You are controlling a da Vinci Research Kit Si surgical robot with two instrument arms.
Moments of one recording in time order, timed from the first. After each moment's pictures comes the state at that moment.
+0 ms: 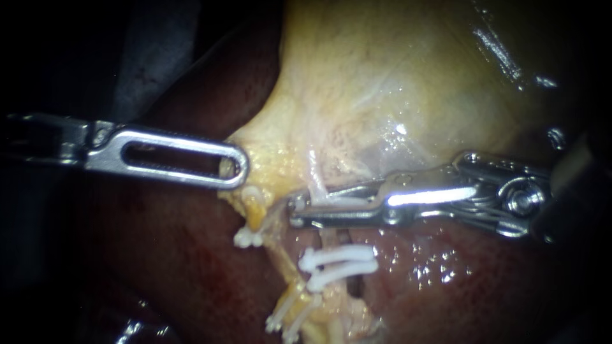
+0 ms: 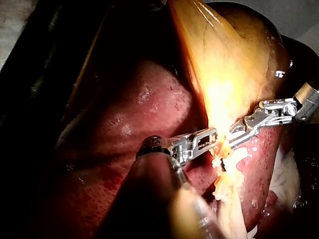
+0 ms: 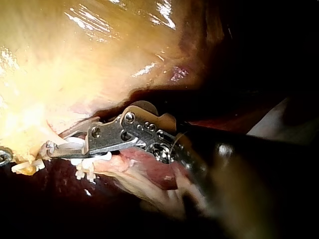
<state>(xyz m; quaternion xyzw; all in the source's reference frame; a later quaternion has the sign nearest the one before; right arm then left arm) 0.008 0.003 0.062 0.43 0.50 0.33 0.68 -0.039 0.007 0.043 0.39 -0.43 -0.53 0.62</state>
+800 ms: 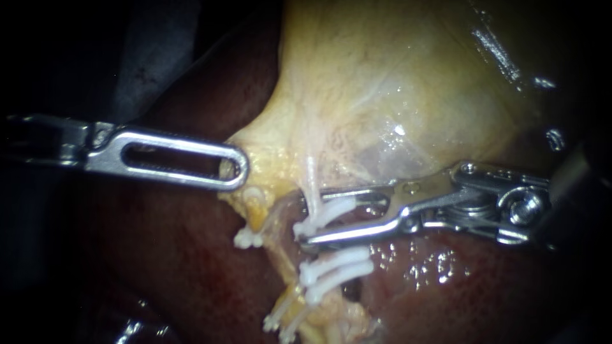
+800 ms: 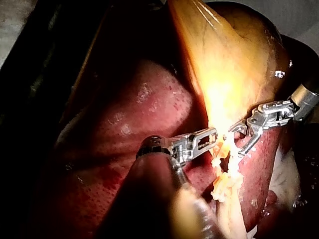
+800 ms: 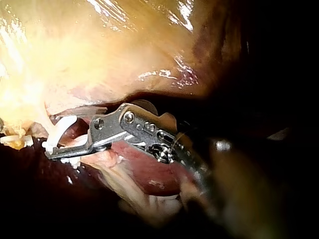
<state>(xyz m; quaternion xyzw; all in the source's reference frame) 0.009 0.002 0.062 0.38 0.54 0.26 0.71 -0.039 0.007 0.043 0.39 -0.43 -0.53 0.62</state>
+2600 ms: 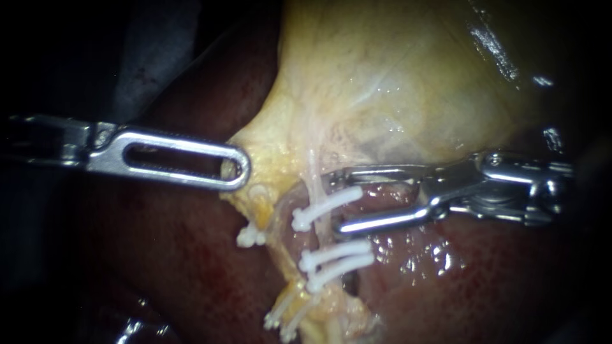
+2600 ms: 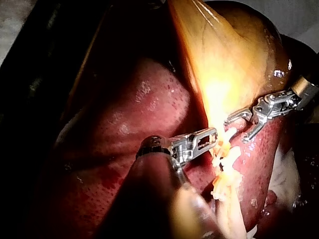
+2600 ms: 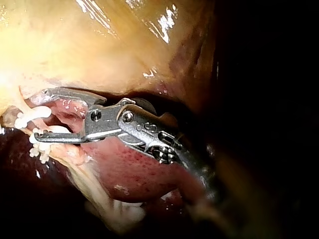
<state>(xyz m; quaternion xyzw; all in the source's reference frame) 0.003 0.005 0.062 0.32 0.56 0.26 0.72 -0.039 0.007 0.043 0.39 -0.43 -0.53 0.62</state>
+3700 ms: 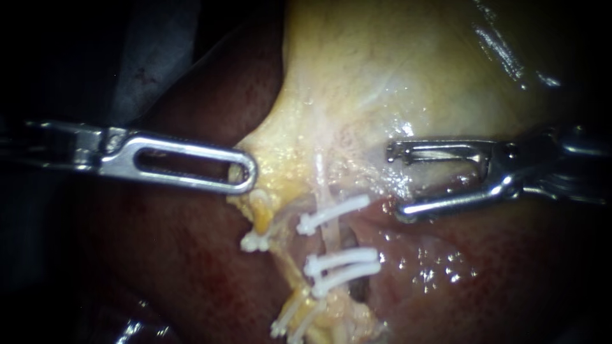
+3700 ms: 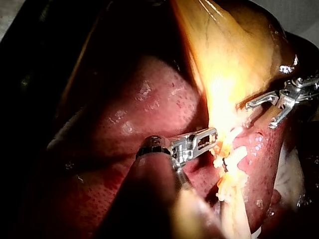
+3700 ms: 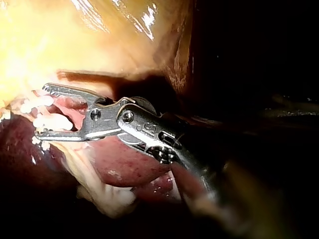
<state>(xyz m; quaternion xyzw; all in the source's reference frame) 0.001 0.007 0.056 0.32 0.56 0.26 0.72 -0.041 0.006 0.046 0.39 -0.43 -0.53 0.62</state>
